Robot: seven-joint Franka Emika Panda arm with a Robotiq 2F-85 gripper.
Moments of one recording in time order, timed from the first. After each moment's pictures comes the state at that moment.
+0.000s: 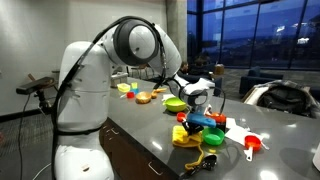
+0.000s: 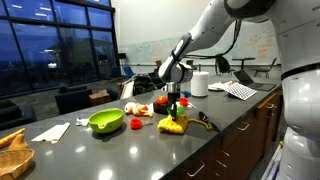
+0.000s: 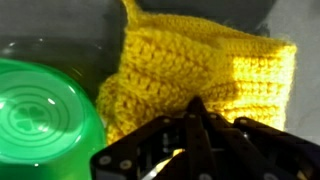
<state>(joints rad) -0.08 0.28 0.00 -2.13 0.25 2.25 -0.90</state>
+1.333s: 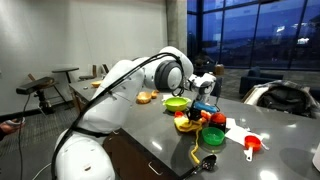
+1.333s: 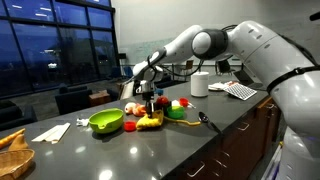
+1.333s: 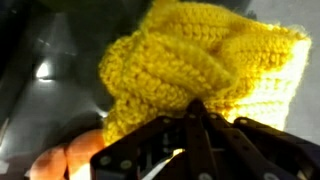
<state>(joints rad) -0.07 0.71 0.11 -1.41 0.17 1.83 -0.90</state>
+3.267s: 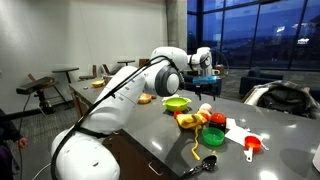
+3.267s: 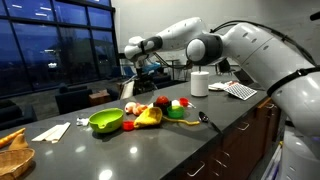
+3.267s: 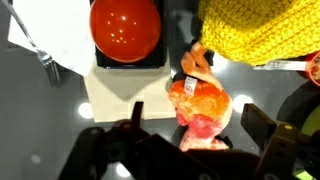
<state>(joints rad) 0.07 0.82 -0.03 -0.88 -0.12 1.71 -0.20</state>
